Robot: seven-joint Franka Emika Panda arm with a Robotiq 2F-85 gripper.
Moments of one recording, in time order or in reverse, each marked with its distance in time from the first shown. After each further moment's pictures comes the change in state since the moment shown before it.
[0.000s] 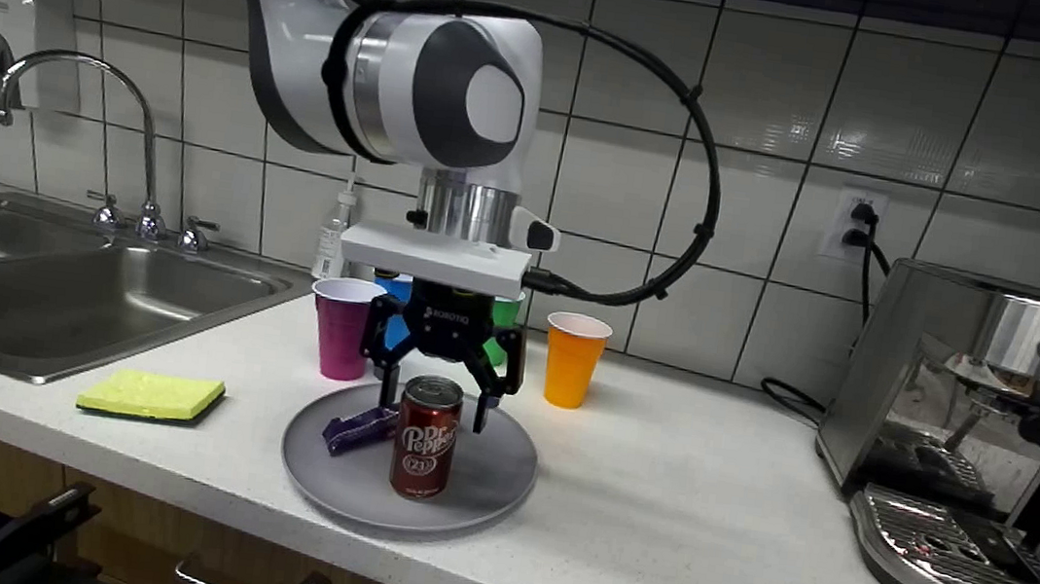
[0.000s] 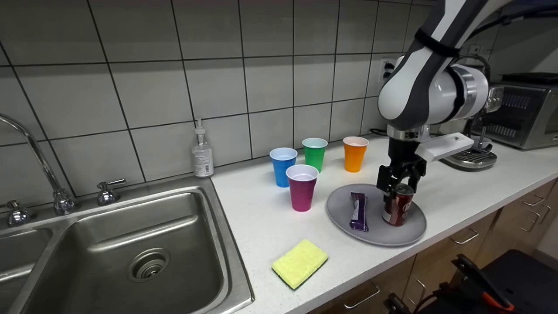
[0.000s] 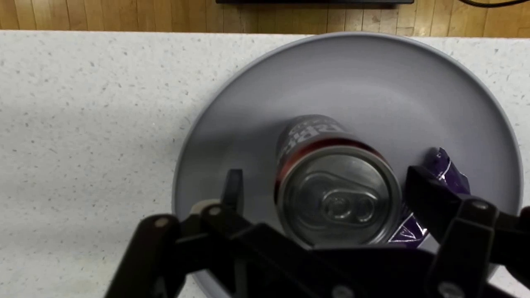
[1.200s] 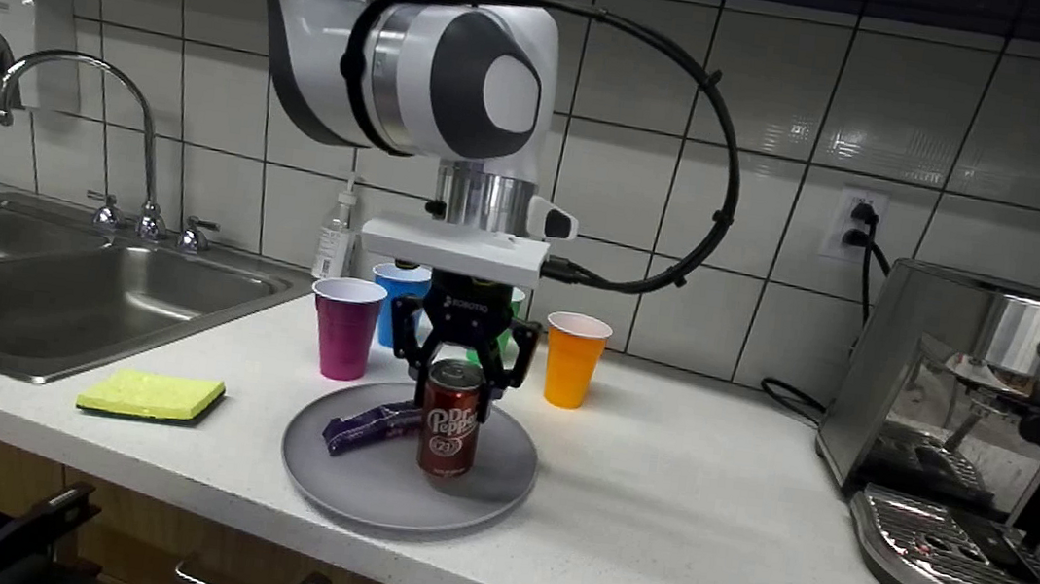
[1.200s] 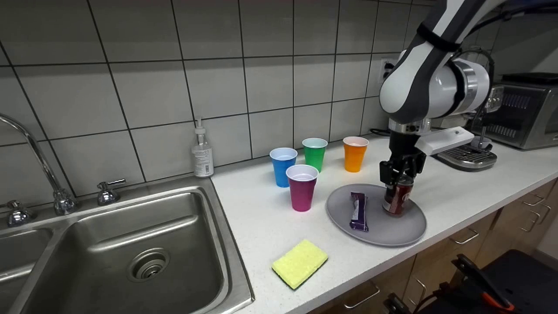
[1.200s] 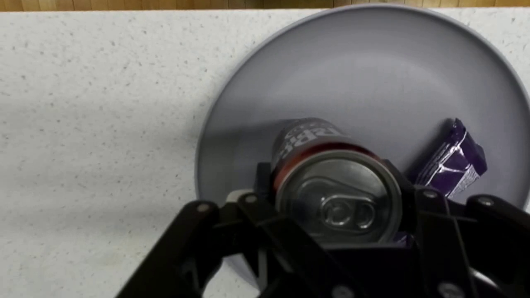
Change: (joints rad) arm -0.023 -0.009 0.000 0.028 0.002 0.006 0.000
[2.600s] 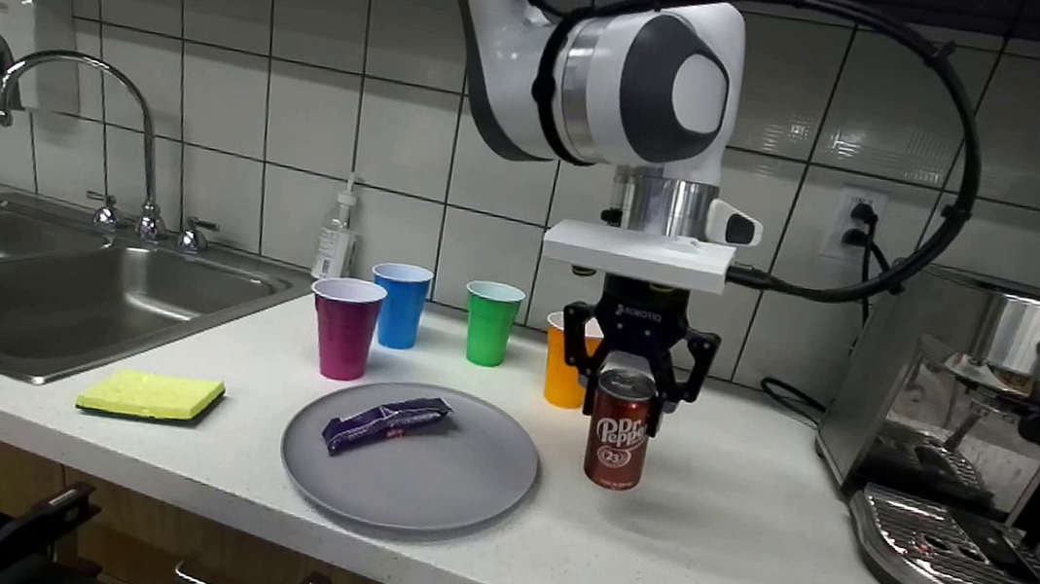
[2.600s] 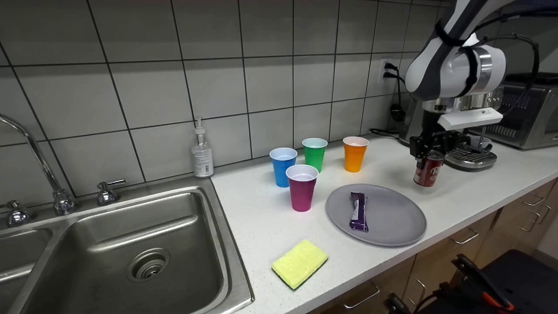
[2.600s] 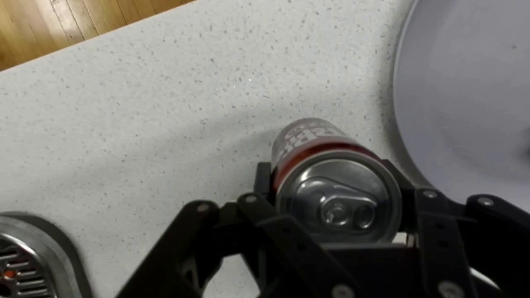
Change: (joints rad) arm -0.152 0.144 -0.106 0.276 0.025 -0.090 0.012
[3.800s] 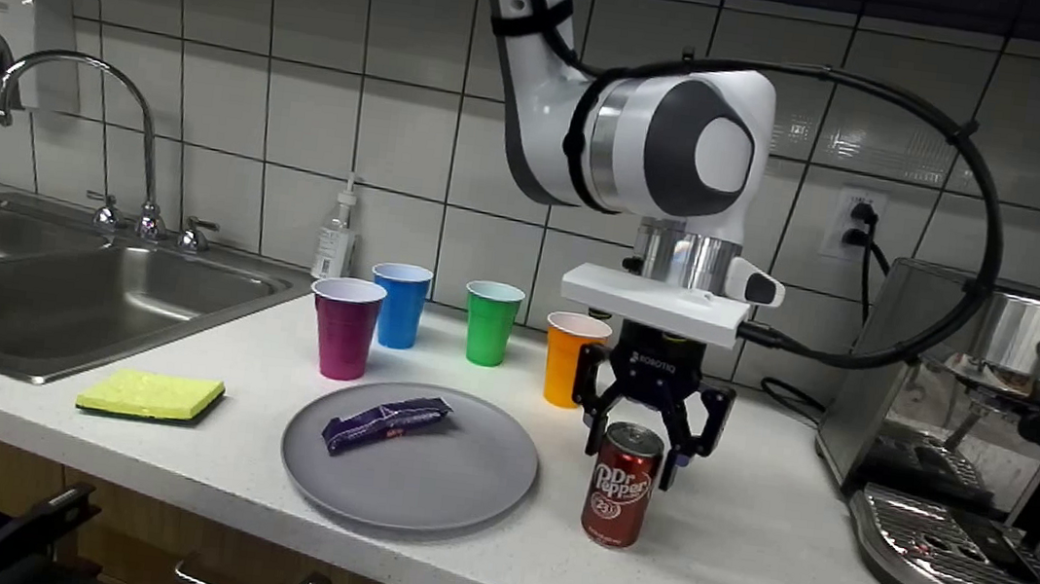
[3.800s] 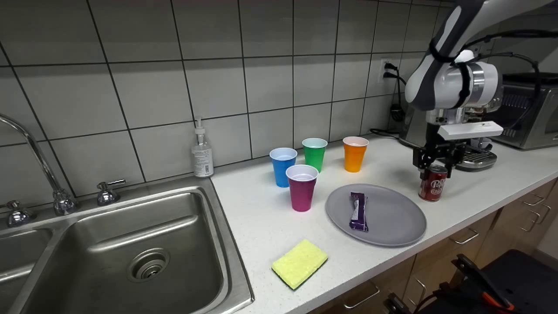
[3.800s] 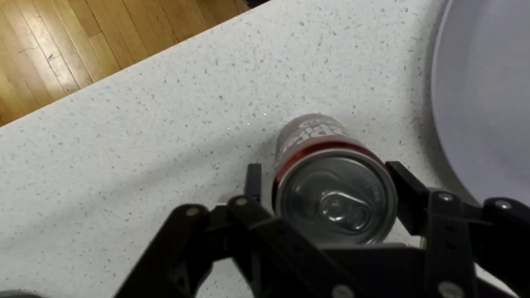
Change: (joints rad) arm -0.040 0.130 0.001 0.089 0.074 -0.066 0.006
